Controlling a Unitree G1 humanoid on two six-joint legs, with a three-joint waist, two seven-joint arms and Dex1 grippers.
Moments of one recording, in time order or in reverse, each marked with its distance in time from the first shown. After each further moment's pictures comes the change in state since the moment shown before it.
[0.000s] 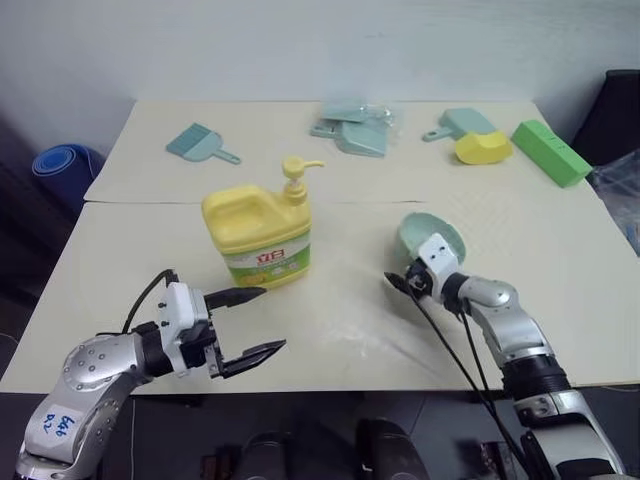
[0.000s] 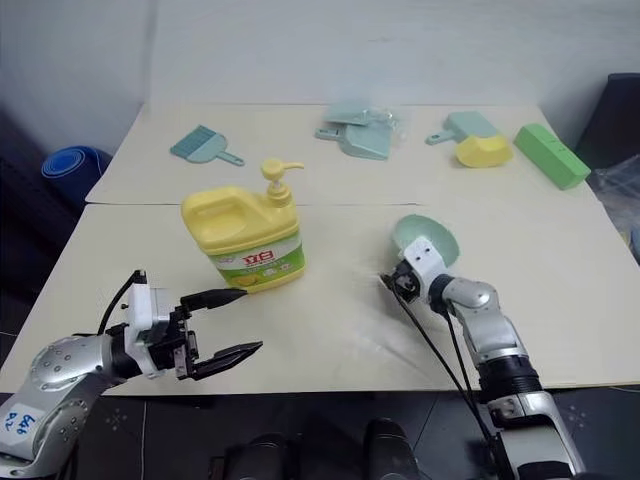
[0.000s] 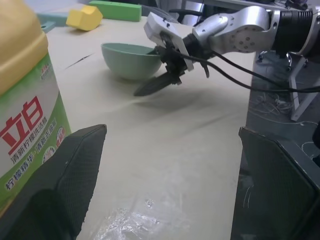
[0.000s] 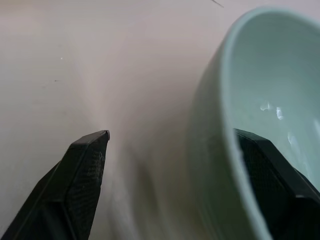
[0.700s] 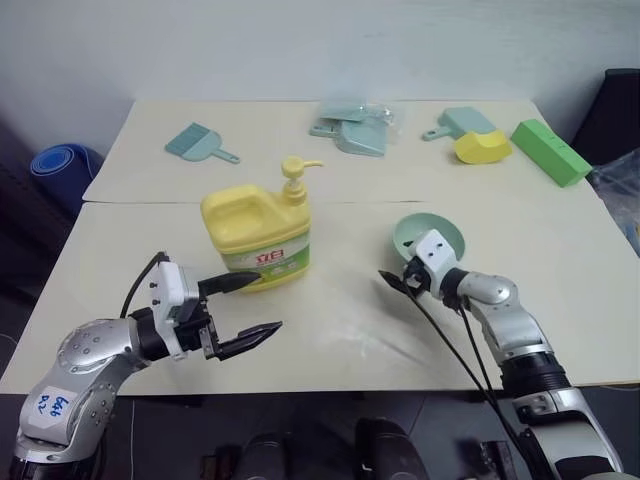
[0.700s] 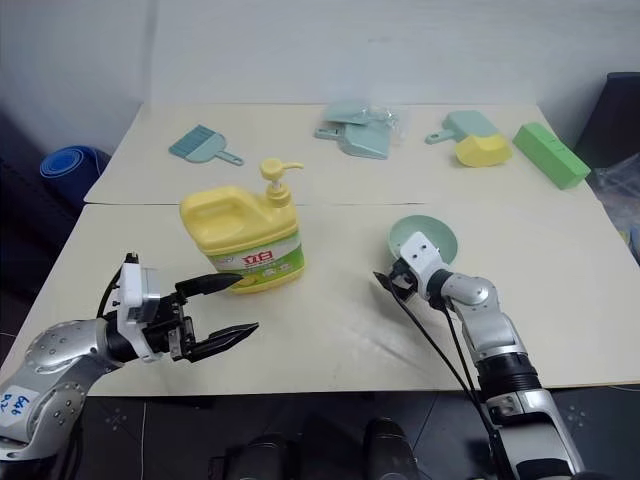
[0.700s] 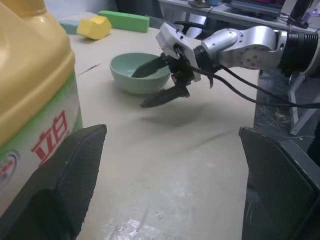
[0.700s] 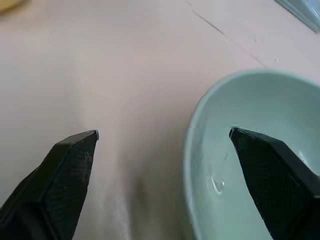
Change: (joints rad) left arm -0.096 -0.022 0.013 0.041 -0.020 0.036 0.022; right arm -0.010 0.002 -0.006 -0.028 -0.014 -0.040 0.044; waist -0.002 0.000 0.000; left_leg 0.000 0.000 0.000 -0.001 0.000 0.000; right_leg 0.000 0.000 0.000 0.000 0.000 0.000
